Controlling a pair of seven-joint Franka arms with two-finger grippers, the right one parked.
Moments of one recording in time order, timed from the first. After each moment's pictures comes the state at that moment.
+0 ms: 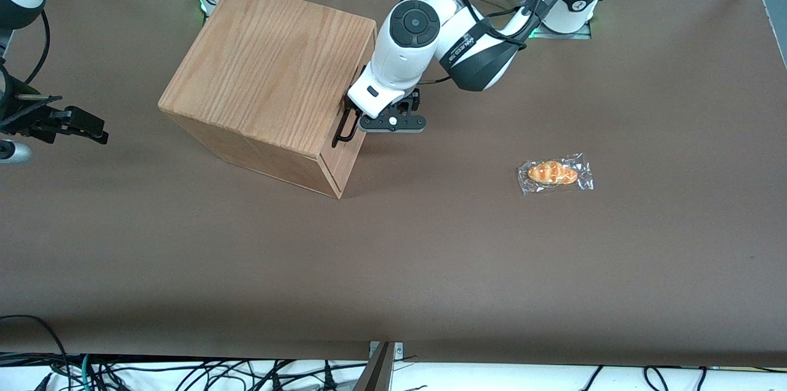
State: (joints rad) arm -0.50 0.56 -0.37 -1.39 -0.04 2.01 -0.90
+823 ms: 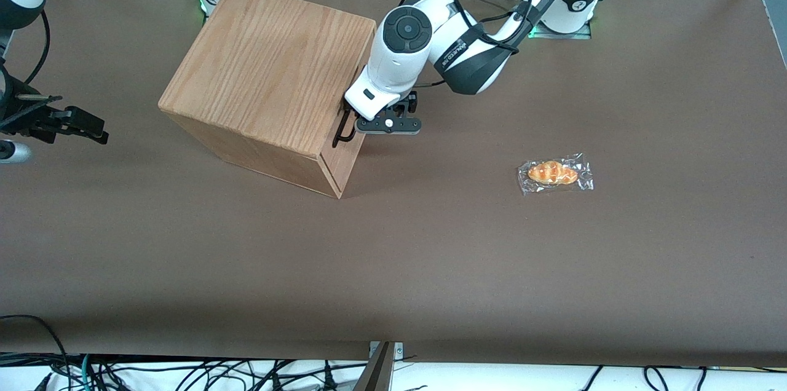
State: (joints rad) arm -0.53 0.59 -0.36 -1.39 -0.03 2.01 -0.89
